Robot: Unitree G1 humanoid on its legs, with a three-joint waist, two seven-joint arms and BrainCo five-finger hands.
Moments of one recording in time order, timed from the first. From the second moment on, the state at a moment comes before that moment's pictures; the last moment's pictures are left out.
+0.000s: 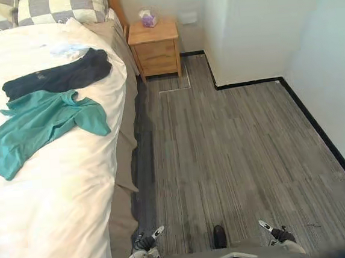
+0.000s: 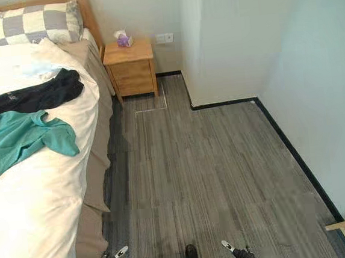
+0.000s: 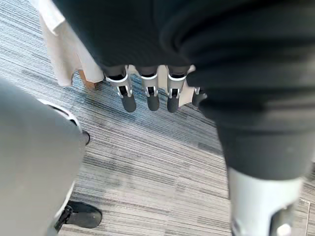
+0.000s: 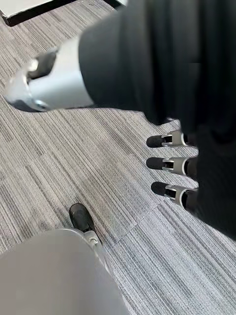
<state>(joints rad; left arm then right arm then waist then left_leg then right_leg) 0.08 -0.03 0.30 1.07 -0.13 -0.03 0.09 0.09 0.01 -0.38 1.04 0.18 -0.05 -0.13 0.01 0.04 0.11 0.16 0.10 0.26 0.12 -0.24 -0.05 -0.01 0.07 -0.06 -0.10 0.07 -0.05</state>
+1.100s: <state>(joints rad) 0.09 -0.05 0.34 0.92 -0.08 -0.07 0.16 0.08 -0.01 -0.30 0.97 0.09 -0.05 -0.17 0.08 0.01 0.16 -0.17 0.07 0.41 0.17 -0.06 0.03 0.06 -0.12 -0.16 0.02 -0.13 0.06</state>
